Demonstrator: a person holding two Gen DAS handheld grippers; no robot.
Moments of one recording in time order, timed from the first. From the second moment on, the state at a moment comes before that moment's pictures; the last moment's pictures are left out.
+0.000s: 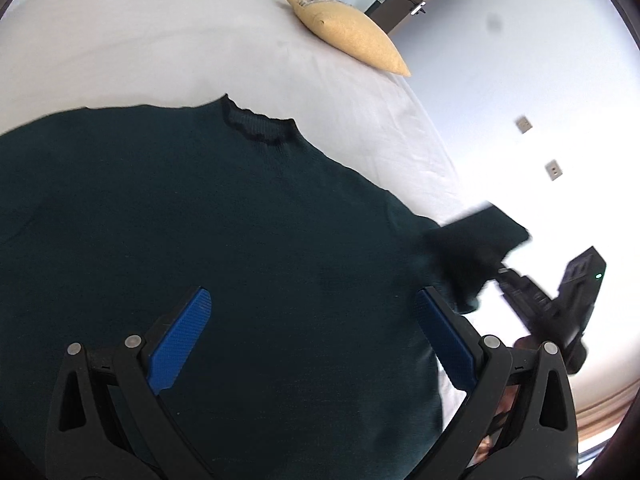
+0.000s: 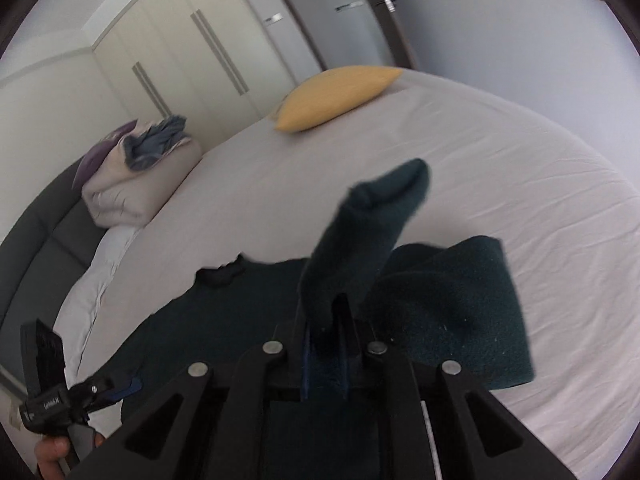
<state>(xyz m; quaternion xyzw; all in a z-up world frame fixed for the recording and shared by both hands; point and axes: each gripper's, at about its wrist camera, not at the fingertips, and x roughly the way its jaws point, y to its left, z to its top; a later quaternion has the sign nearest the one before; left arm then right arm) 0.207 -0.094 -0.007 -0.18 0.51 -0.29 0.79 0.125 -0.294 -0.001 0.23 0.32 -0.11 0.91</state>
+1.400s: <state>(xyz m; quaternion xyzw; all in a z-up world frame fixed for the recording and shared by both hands) 0.283 -0.146 -0.061 -0.27 0.58 -0.34 0.69 0.090 -0.228 -0.075 0.31 0.33 -0.06 0.89</state>
